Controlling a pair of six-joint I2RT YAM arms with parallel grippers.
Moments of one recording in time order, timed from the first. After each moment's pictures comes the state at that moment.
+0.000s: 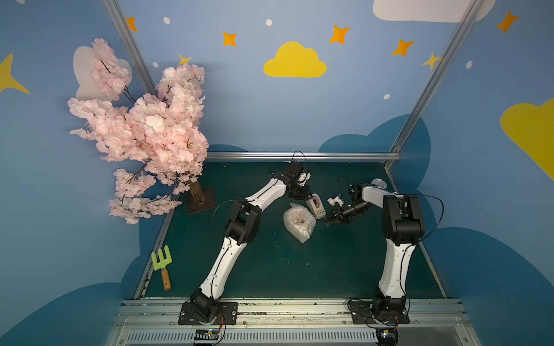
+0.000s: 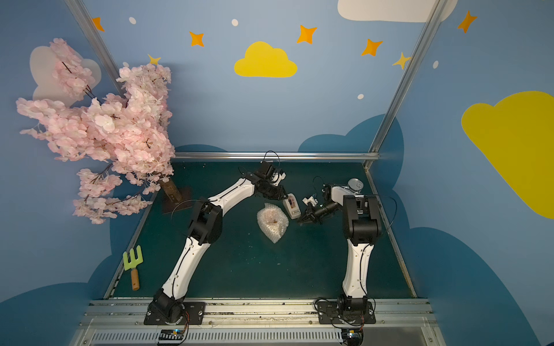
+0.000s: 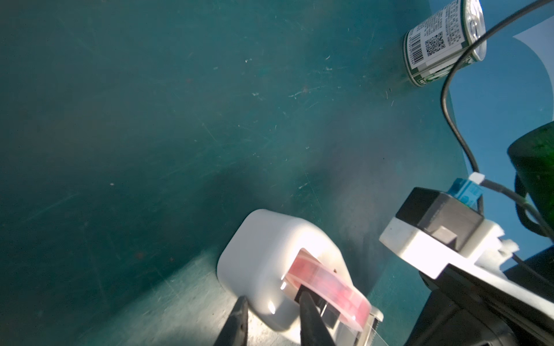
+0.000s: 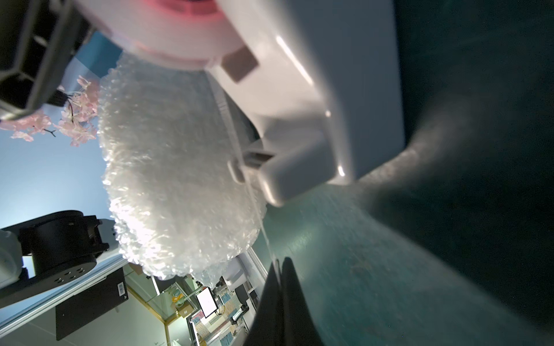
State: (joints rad) left arm -0.56 2.54 2.25 -0.67 0.43 -0.32; right arm 0.10 2.14 1.43 -1.05 -0.95 -0.02
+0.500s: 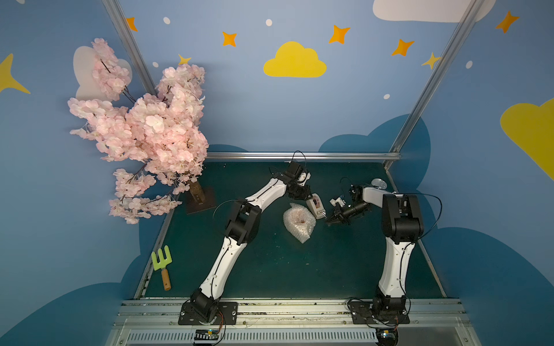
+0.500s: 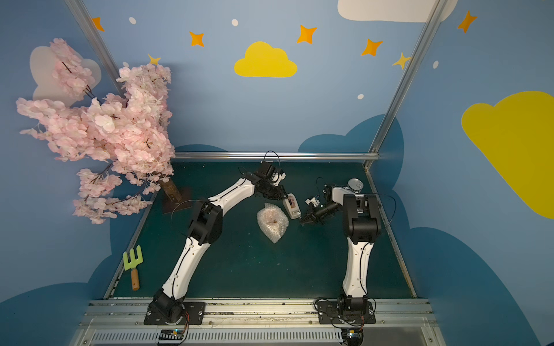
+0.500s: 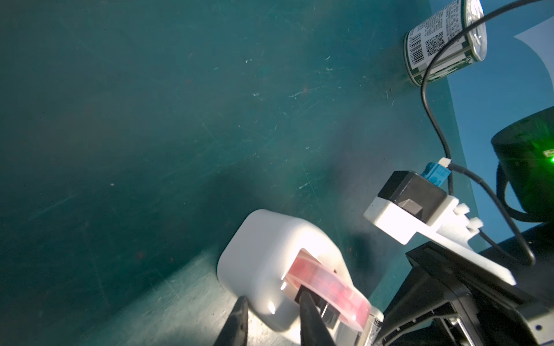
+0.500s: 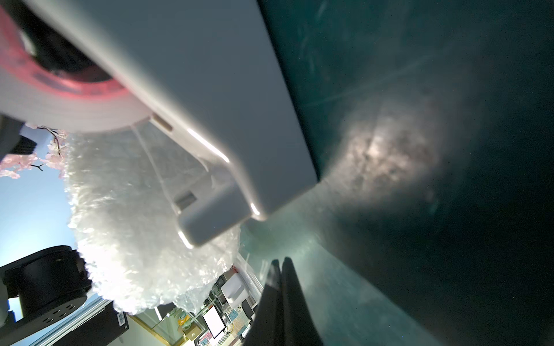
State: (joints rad) left arm -0.56 2.54 2.25 -0.67 0.43 -0.32; right arm 0.09 2.17 1.43 -0.98 -0.91 0.07
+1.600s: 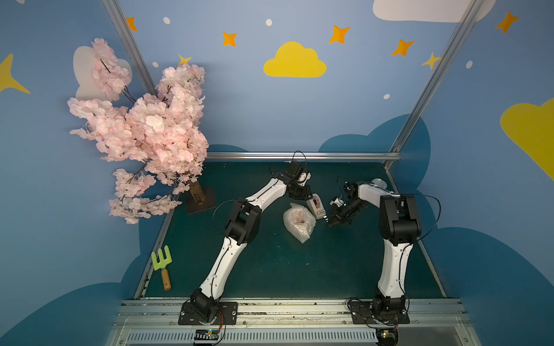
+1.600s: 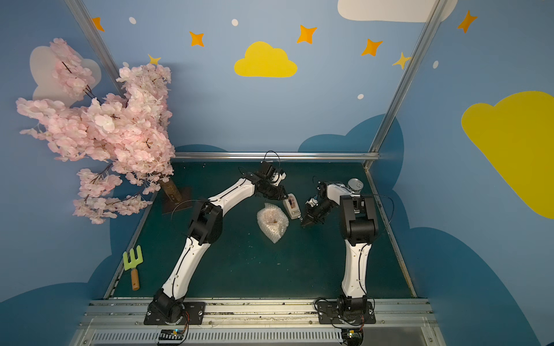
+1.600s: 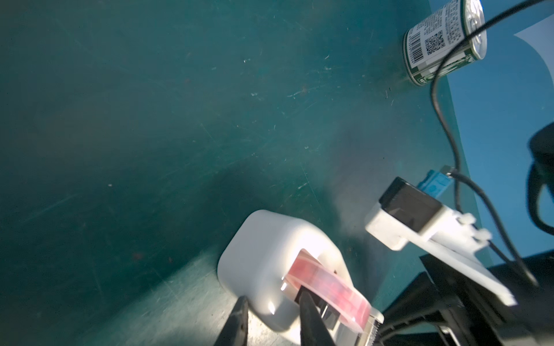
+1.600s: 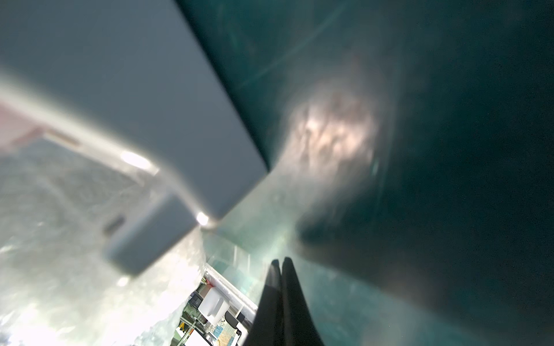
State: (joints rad) left arm -0.56 2.54 2.25 -0.67 0.43 -0.31; right arm 0.16 2.13 1.49 -1.07 -0.66 0.19
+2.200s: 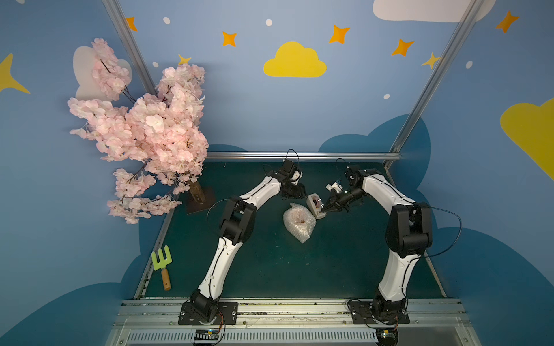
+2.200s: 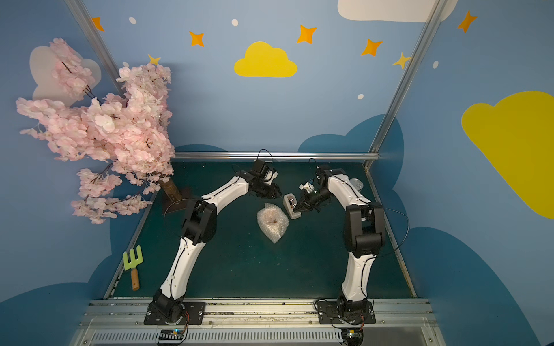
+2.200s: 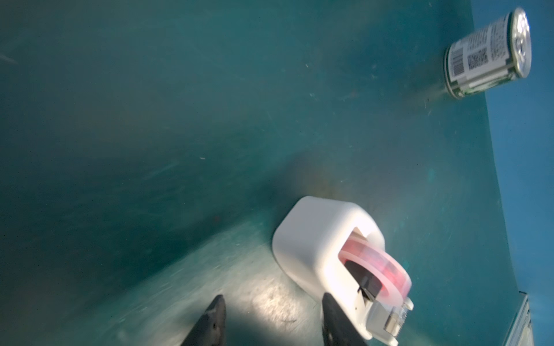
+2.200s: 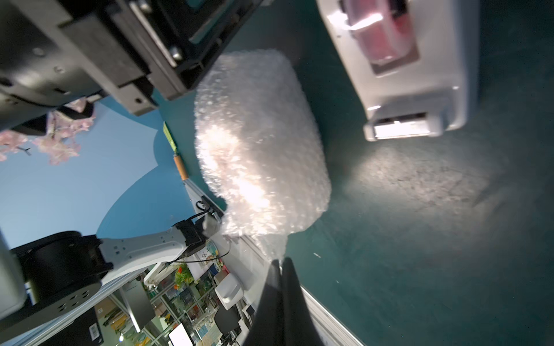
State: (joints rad) left arm -0.51 2.45 2.15 -0.68 0.36 -0.34; right arm 0.22 1.95 1.61 -1.16 -0.83 0.20
